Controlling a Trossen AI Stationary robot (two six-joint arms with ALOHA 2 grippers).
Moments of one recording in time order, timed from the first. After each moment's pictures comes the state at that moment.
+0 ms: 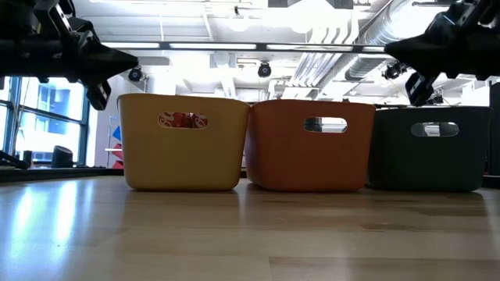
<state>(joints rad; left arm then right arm) 0.03 0.28 0.01 0.31 -0.08 -0.49 0.14 0.36 0.01 0.48 0.18 0.49</state>
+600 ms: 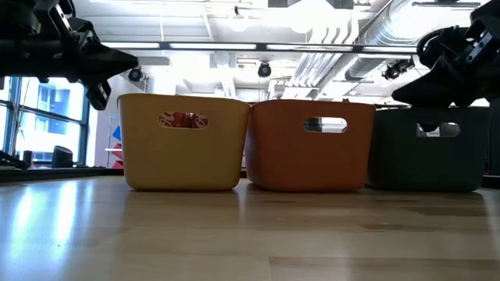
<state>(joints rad) 0.03 0.28 0.01 0.31 -0.08 -0.49 0.14 0.36 0.01 0.12 0.15 0.45</state>
